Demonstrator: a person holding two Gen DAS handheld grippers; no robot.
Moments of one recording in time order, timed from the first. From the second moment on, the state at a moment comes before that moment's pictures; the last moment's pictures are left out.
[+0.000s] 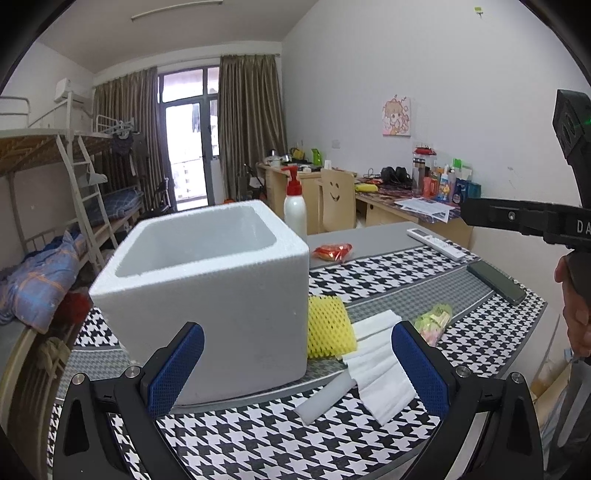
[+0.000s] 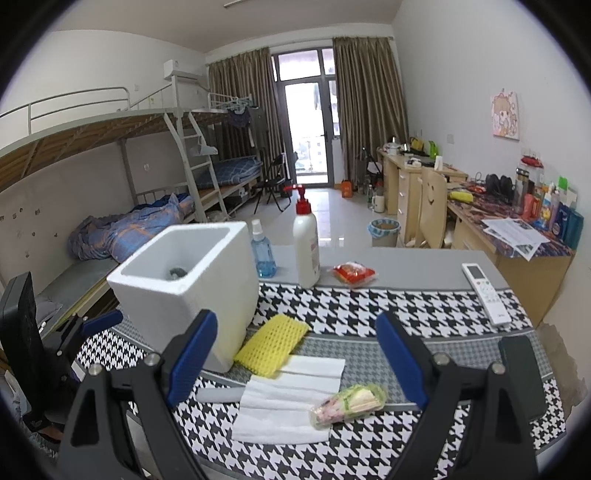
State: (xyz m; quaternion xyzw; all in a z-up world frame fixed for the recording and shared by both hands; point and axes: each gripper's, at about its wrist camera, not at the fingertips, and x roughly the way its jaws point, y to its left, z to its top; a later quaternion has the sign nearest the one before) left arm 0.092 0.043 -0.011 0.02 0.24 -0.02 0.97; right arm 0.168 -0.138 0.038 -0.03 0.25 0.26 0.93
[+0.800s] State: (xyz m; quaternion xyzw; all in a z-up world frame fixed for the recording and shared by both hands) left arm 0.107 0.041 -0.052 0.01 0.28 -0.03 0.96; right arm 0.174 -0.126 -0.016 -0.05 0.31 0.27 0.91
